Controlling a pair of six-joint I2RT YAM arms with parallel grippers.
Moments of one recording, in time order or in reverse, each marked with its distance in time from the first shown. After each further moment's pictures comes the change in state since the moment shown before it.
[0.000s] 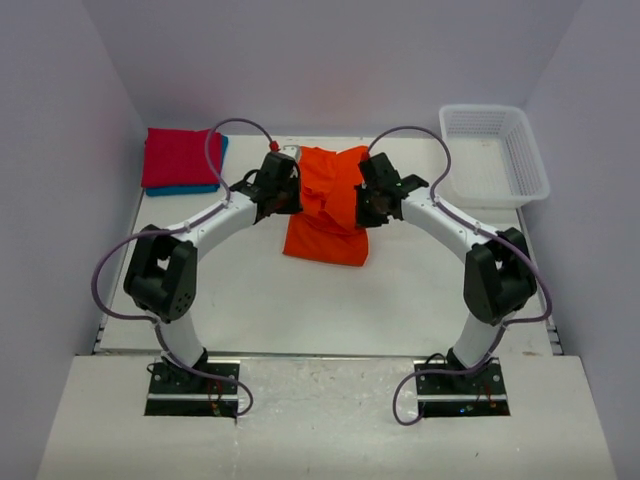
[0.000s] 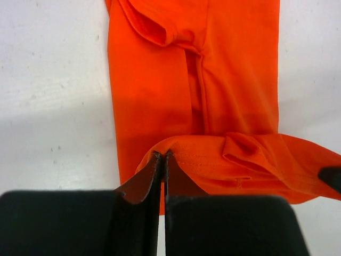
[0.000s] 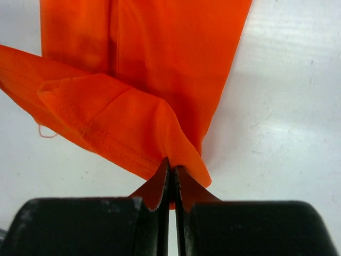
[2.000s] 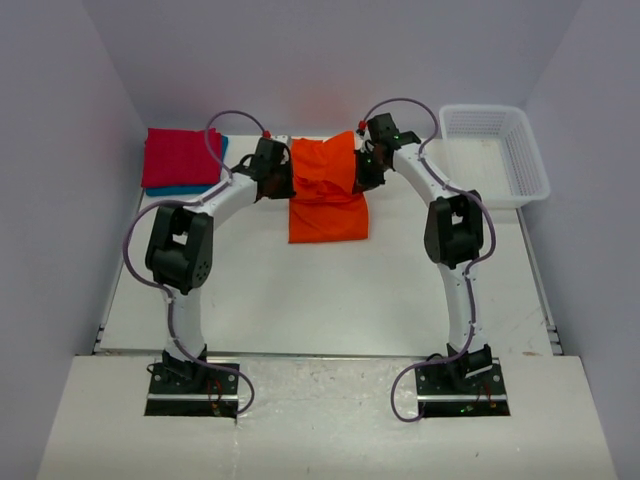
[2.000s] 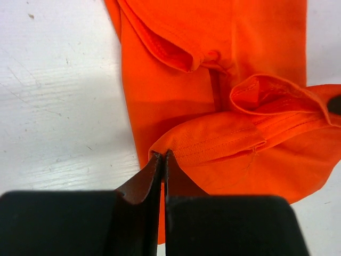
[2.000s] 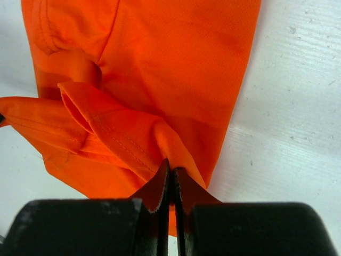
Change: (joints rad) left arm 0.129 0.290 0.246 0.002 0.091 0.043; right arm -0.205 0.636 0.801 -0.238 -0.269 -0.217
